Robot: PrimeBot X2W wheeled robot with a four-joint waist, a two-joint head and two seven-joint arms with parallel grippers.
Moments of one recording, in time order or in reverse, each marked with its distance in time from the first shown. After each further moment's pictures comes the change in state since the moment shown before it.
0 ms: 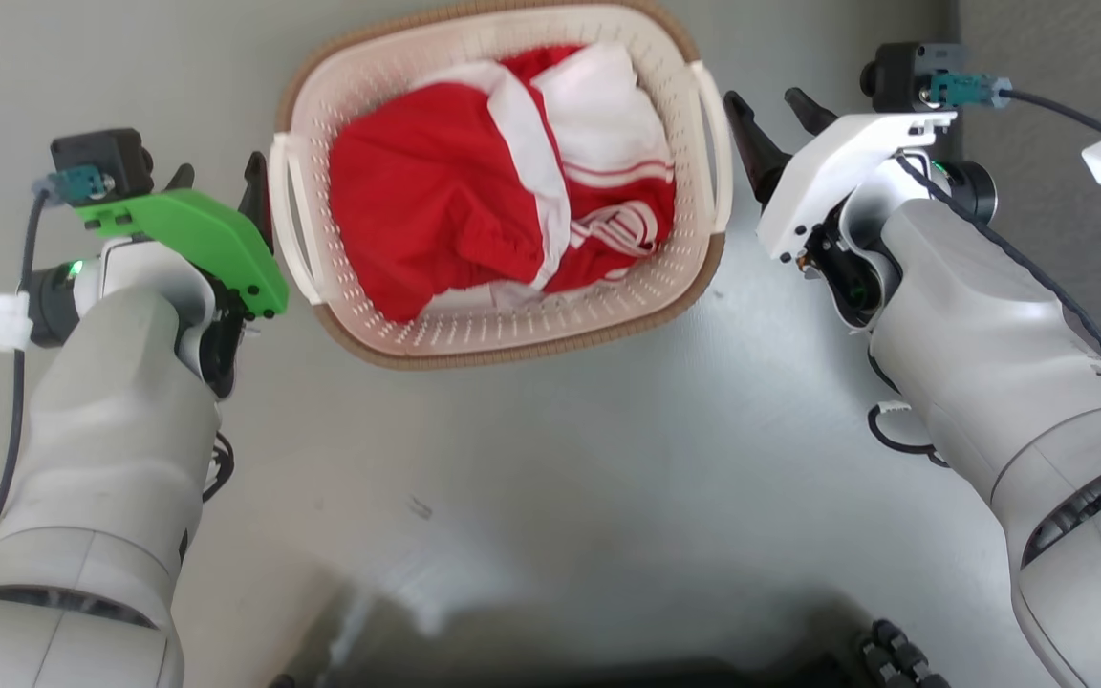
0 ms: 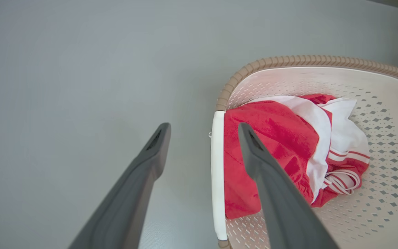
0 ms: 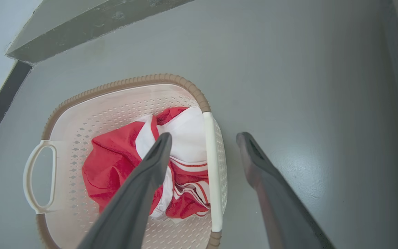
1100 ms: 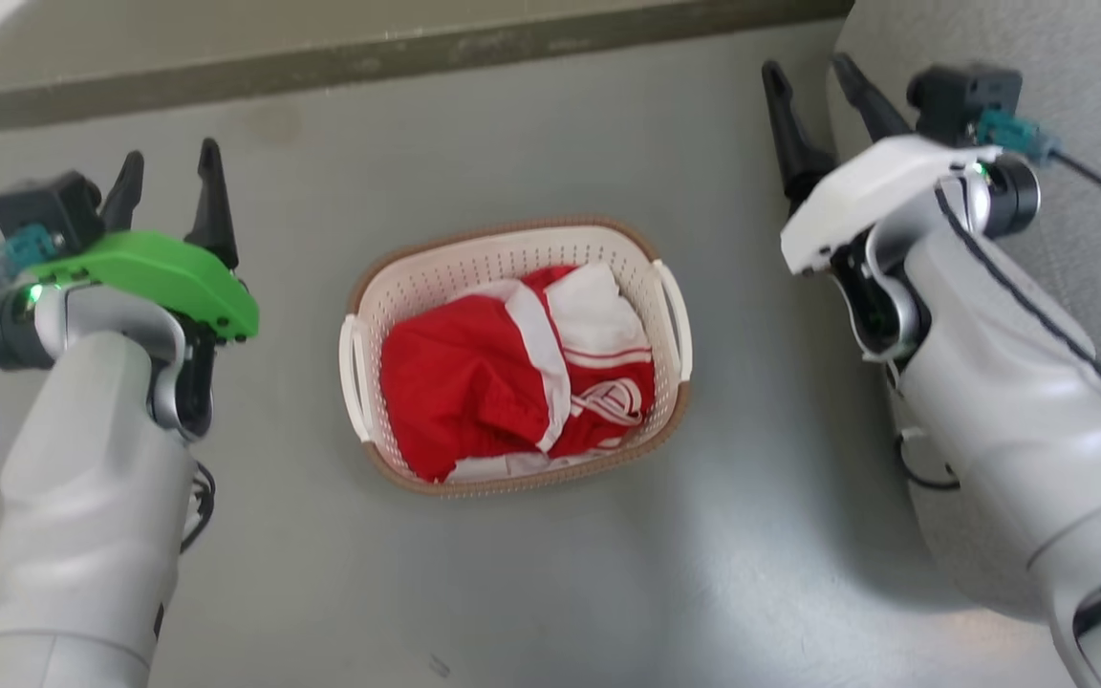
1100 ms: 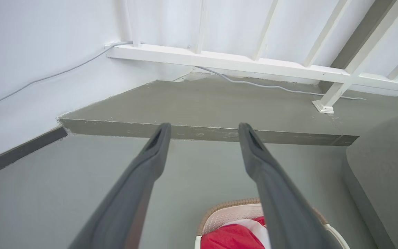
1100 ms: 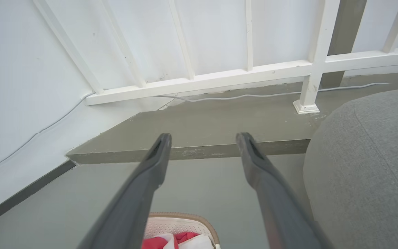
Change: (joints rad) left arm 0.234 0.078 0.132 -0.416 0.082 0.056 -0.070; right arm 0.203 -0.101 -0.205 -0.420 -0.252 -0.156 -0.073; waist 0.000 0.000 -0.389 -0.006
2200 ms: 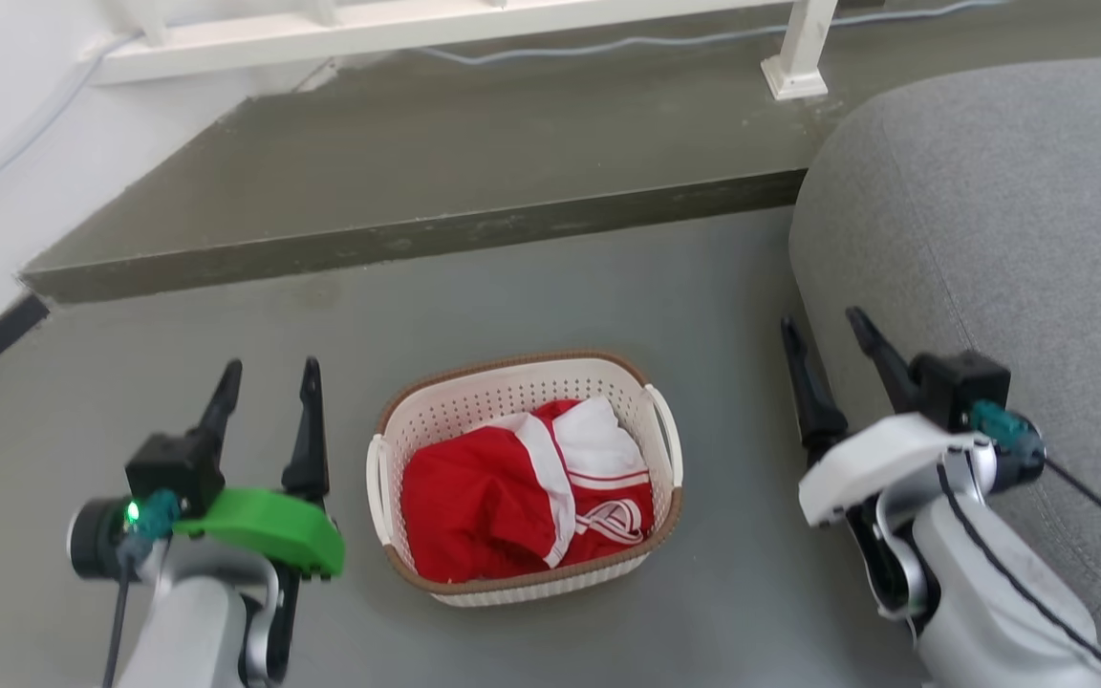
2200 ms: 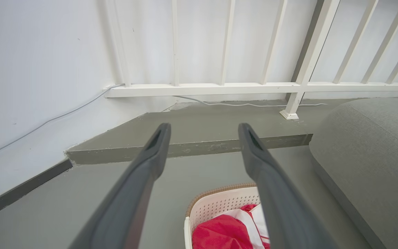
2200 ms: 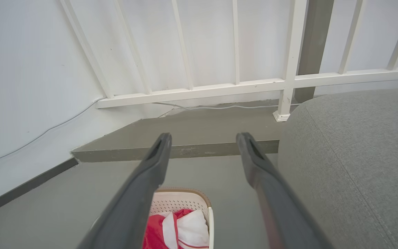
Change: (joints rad) left arm 0.558 -0.040 0.055 -0.528 0.234 0.077 0.000; right arm 0.573 -0.007 -0.193 -0.404 -0.254 -0.066 0.000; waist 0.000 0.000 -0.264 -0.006
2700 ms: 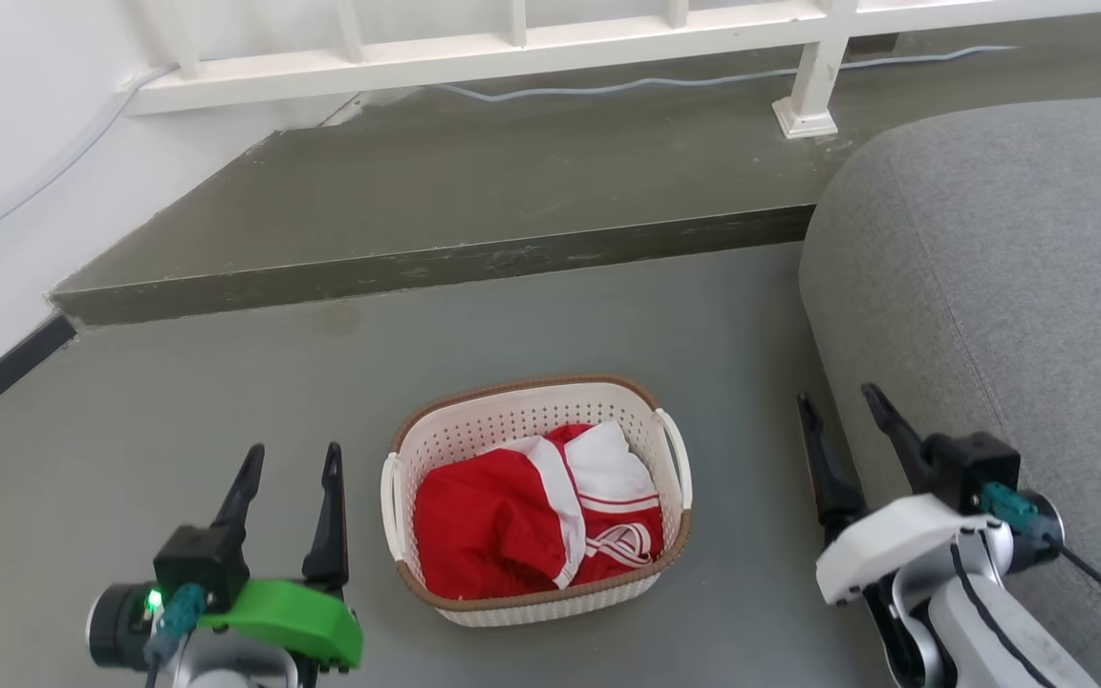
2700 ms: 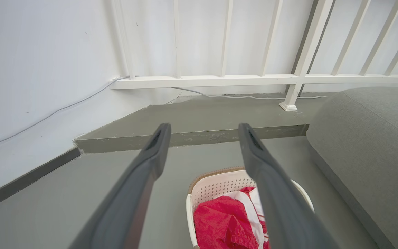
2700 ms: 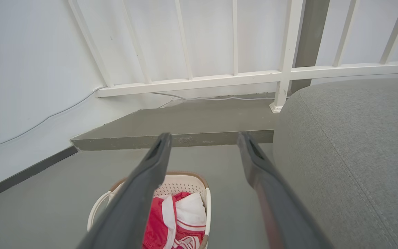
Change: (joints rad) left arm 0.184 -0.007 -0.007 -0.121 0.044 0.016 0.000; right arm 0.167 -0.002 -0.040 -0.080 -0.055 -0.006 0.000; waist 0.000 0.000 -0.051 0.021
